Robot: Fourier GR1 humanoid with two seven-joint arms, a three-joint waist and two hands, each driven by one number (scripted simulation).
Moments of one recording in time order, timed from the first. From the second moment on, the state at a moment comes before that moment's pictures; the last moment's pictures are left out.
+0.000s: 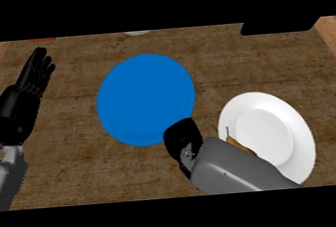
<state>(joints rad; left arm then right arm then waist) -0.29 0.47 -0.09 -1.55 0.24 0.10 0.06 -0.71 -0.10 0.87 -1.24 0.40 0.73 0.94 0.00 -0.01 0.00</state>
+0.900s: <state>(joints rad) -0.25 0.45 -0.06 -1.60 0.21 0.09 0.08 -0.67 -0.19 0.87 -1.18 0.55 0.86 0.96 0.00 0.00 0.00</state>
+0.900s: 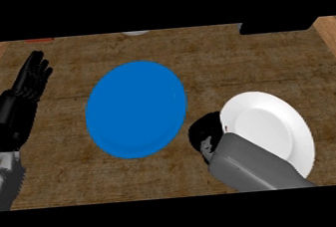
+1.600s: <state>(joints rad) -0.29 0.41 -0.04 -1.58 0.17 0.07 0.09 -0.55 -0.23 0.86 -1.22 0.69 0.92 0.89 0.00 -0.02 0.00</state>
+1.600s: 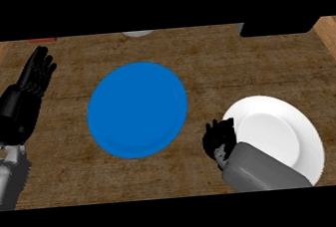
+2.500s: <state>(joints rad) -0.21 0.41 0.02 -1.60 0.16 0.06 0.08 -0.39 -0.51 0.54 -1.35 0.84 0.20 0.72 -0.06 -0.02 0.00</state>
